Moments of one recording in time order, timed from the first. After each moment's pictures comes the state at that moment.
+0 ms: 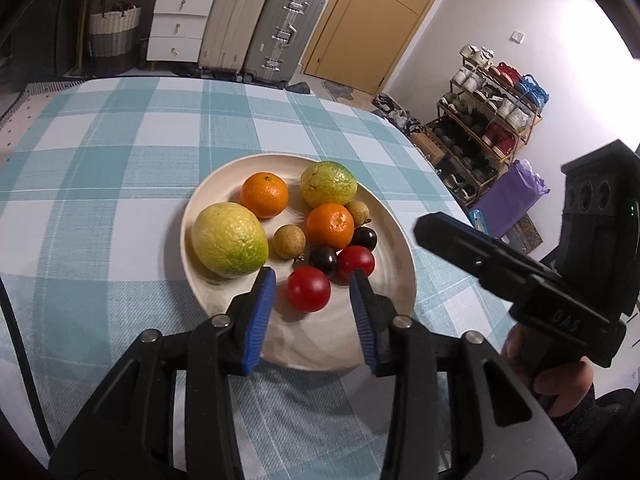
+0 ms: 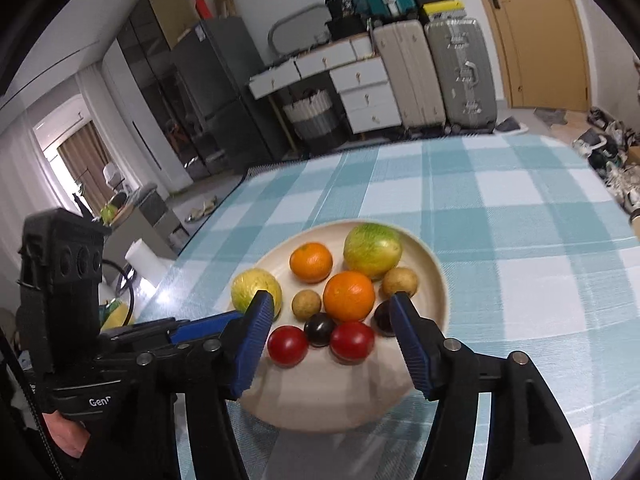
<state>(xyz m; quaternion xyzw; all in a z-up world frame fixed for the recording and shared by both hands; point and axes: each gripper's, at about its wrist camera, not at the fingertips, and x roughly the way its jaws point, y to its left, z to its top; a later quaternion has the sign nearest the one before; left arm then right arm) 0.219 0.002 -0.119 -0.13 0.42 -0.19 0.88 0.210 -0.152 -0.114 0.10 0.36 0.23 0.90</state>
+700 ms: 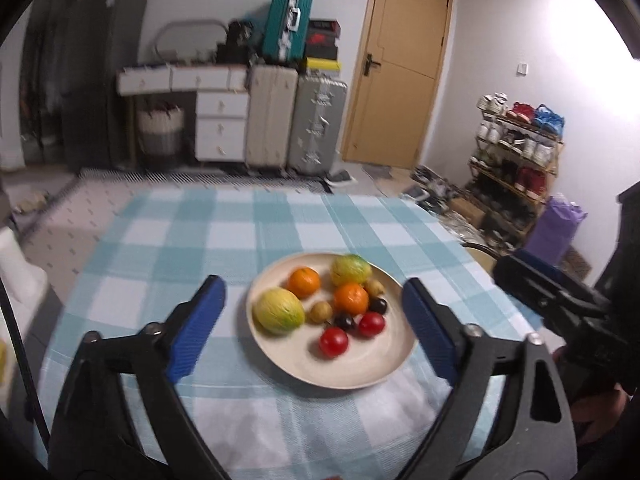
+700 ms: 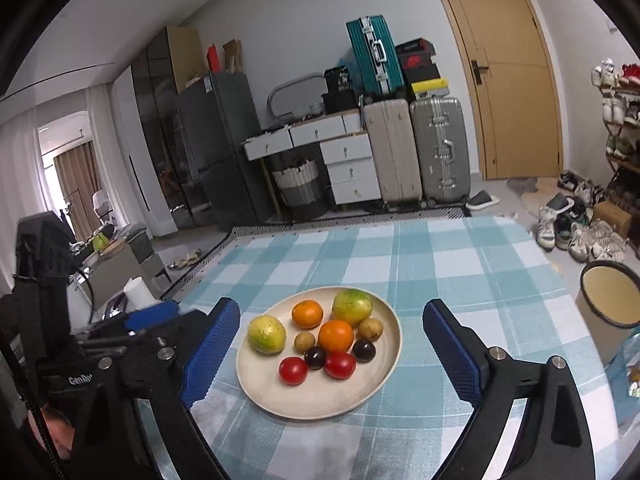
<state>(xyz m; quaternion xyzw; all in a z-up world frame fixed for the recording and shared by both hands) 0.132 0.004 -0.030 -0.06 0.26 -0.07 0.96 0.134 -0.176 -0.050 0.08 0.24 0.18 0.95</state>
